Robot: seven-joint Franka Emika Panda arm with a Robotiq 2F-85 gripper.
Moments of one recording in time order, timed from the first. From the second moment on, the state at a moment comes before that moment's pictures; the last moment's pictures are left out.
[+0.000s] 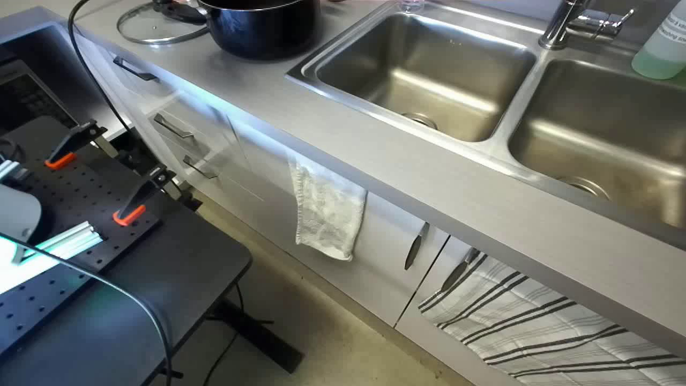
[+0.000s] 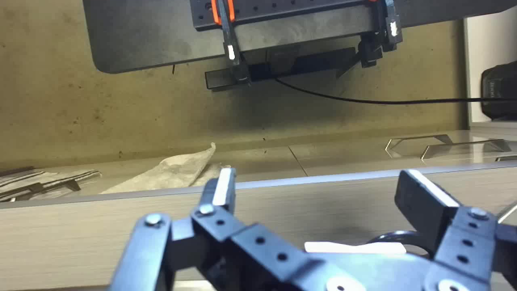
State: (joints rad) arm -0.12 -0.43 -0.03 -2.57 -0.09 1.90 0.05
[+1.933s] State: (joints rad) arm 0.16 -0.06 0.21 -2.38 -0.38 2.06 -0.04
